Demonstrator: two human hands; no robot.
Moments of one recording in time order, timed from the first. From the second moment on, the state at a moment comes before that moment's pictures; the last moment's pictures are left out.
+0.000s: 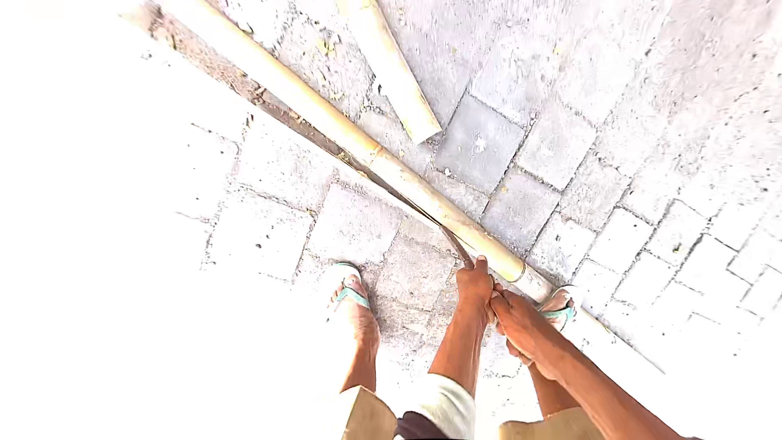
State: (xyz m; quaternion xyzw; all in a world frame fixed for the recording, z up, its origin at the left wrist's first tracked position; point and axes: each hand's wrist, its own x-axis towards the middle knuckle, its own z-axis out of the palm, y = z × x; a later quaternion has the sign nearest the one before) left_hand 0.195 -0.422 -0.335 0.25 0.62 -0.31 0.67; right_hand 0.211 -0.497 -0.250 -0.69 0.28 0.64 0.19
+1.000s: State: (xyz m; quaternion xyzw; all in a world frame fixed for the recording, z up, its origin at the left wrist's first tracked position) left_hand 0.184 -0.512 -0.376 0.17 0.63 -0.17 0.74; right_hand 0.228 -0.618 -0.311 -0.70 -0.01 0.70 0.13
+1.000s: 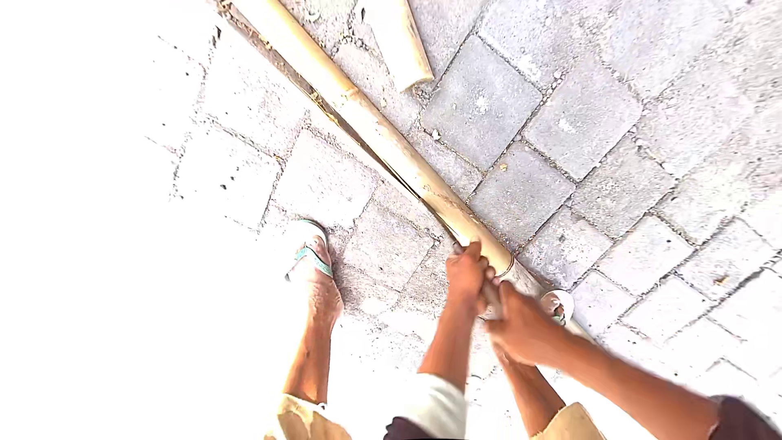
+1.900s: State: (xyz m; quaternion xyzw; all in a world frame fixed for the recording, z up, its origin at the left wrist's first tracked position) left_hand 0.073 -0.361 -0.460 0.70 0.38 -0.43 0.43; right_hand -0.013 -0.428 -0.406 -0.58 0.36 0.46 0.57
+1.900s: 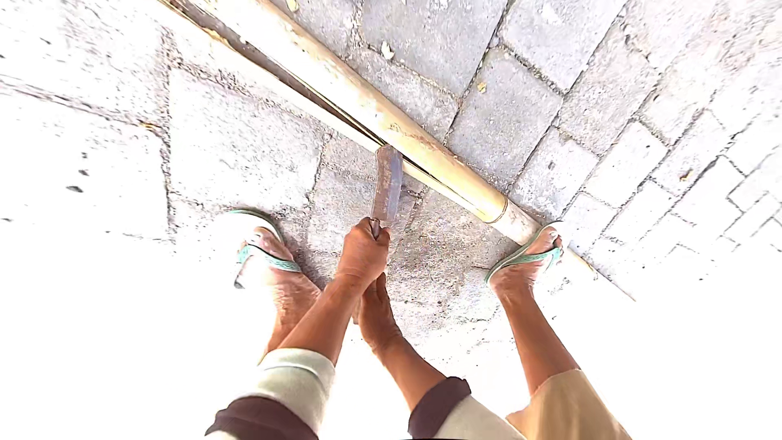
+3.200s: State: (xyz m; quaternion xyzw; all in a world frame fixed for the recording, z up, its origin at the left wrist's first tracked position) left_hand 0.074 -0.410 -0.422 0.69 0.25 -0.61 0.30; right_hand 0.267 -0.474 -0.206 -0.49 0.41 0.72 0.27
